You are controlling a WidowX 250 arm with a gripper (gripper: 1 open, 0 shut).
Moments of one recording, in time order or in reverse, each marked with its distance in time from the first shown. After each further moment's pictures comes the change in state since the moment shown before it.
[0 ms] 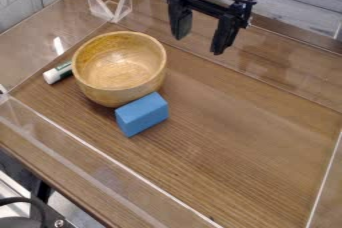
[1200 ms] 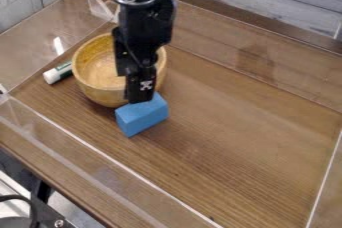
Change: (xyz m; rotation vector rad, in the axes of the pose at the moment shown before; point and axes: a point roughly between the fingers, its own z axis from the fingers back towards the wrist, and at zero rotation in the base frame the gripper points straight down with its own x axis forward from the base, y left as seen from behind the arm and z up) arm -0.066 0.049 -0.043 0.033 0.005 -0.614
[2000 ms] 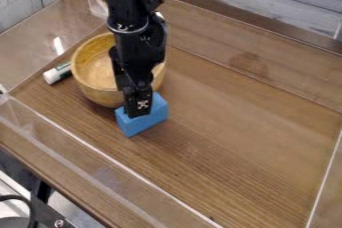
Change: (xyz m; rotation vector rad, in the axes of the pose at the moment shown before) arm 0.002 0.006 -0.027 0.043 -0.065 0.016
